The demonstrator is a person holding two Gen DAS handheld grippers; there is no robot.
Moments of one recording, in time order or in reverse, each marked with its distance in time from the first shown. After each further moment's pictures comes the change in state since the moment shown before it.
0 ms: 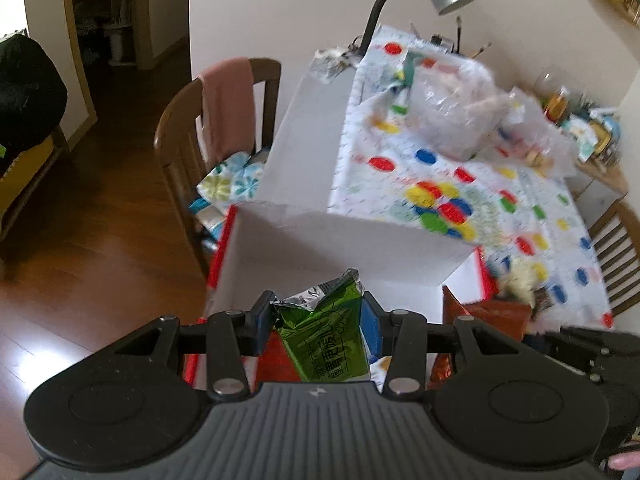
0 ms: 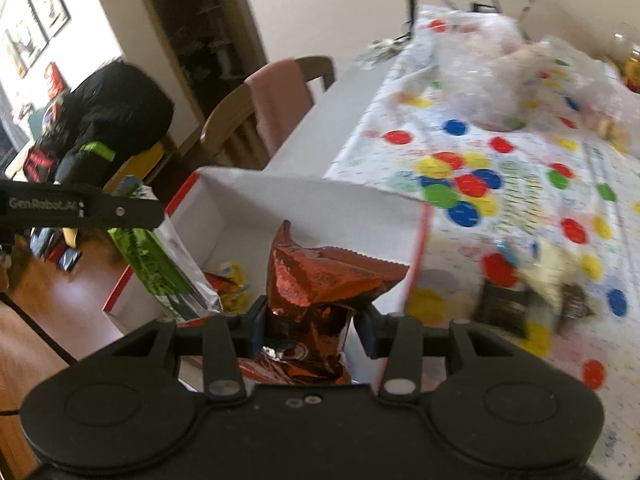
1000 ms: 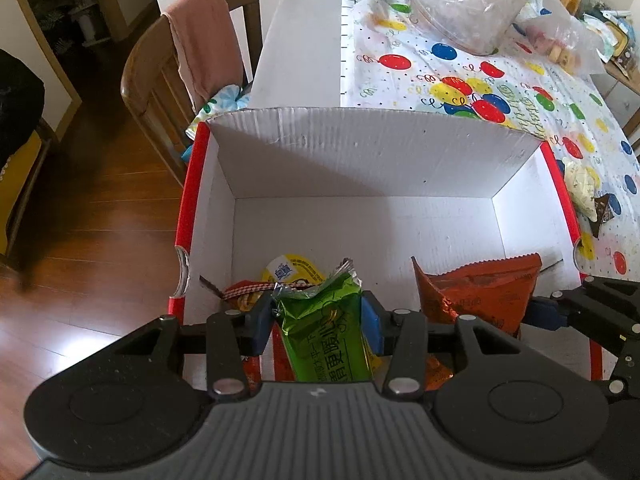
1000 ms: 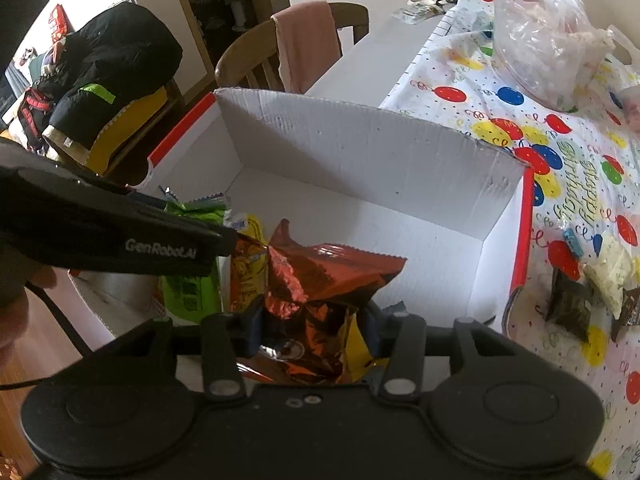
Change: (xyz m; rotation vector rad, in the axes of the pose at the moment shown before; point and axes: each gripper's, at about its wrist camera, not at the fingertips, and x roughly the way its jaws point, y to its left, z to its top) left arm 0.087 -0.003 -0.018 0.147 0.202 0.058; right arm 0.063 0.036 -0.016 -0.069 0.106 -0.028
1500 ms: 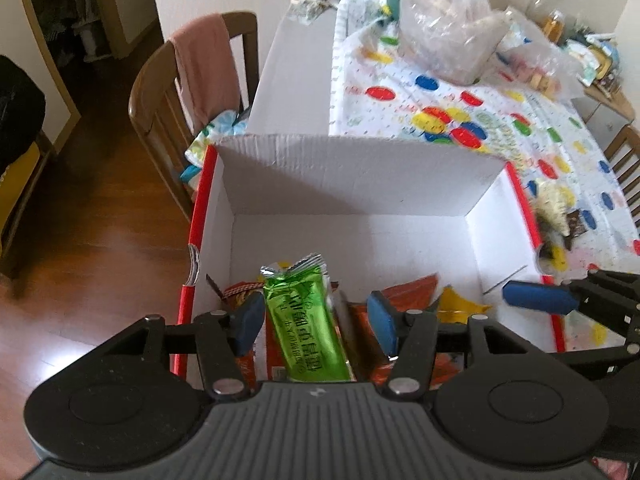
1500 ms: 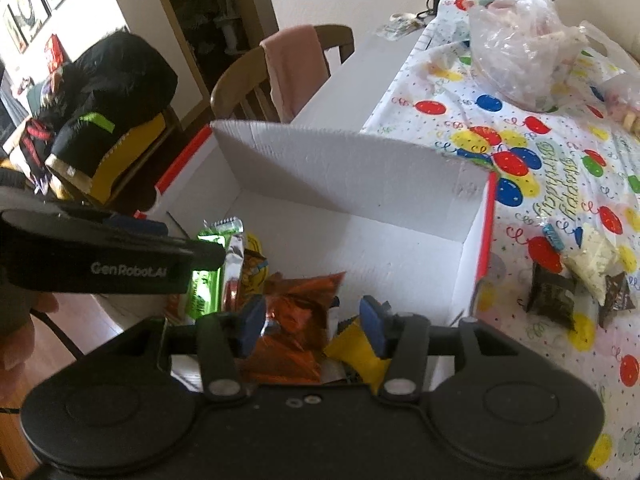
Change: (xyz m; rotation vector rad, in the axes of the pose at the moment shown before) left arm -0.040 -0.002 -0.015 -0.010 -0.101 -0.045; right arm -0.039 -0.014 -0.005 0.062 -0.078 0.021
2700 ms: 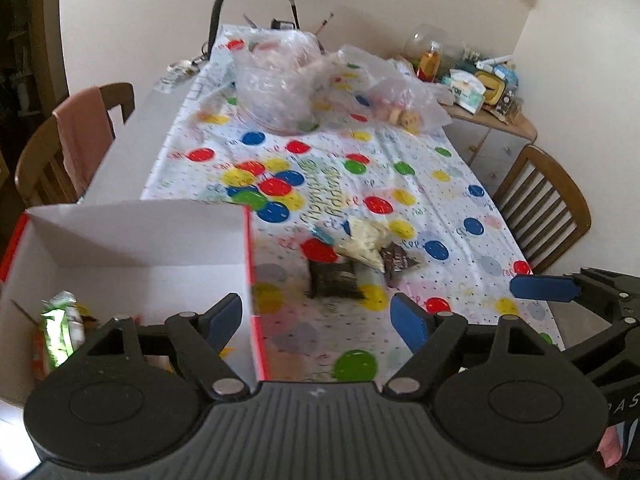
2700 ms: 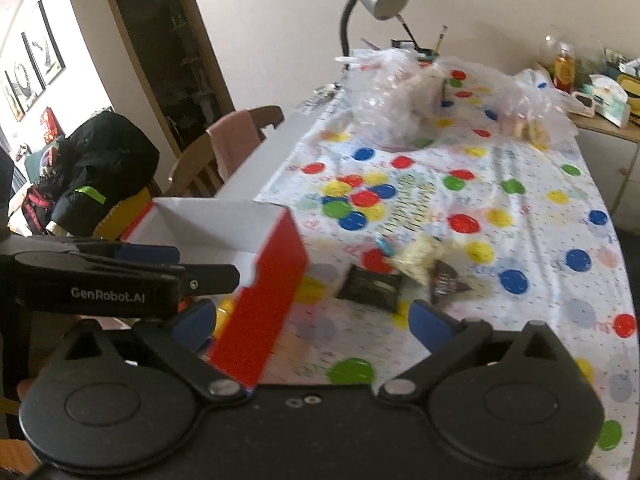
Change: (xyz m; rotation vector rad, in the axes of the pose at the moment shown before) left arm -0.031 -0.199 -0.016 0.065 -0.178 -0.198; right arm -0.144 -0.169 -0.059 0.079 -0.187 -0.026
